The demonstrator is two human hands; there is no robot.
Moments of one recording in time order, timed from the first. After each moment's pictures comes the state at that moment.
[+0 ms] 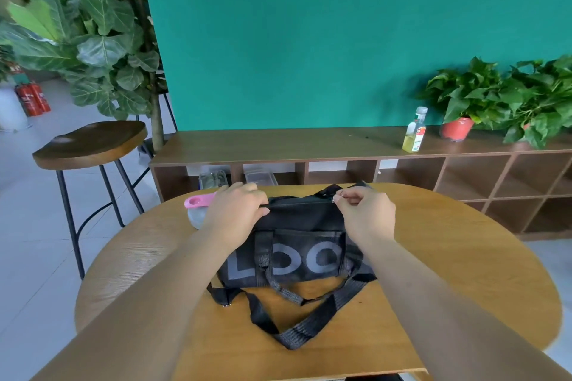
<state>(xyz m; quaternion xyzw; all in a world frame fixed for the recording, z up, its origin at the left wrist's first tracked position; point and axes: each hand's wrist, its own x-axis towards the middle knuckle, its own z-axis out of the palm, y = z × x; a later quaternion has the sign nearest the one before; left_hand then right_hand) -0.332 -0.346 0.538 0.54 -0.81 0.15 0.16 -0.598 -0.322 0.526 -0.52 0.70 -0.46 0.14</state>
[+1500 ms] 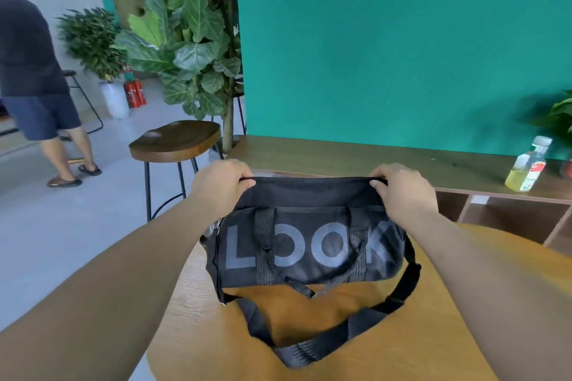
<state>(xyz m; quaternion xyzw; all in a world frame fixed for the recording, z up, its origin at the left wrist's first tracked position) -0.179 -0.398 0.589 0.68 -0.69 0.09 0.21 -0.531 -0.453 0.581 -0.73 0.63 -0.26 -0.05</state>
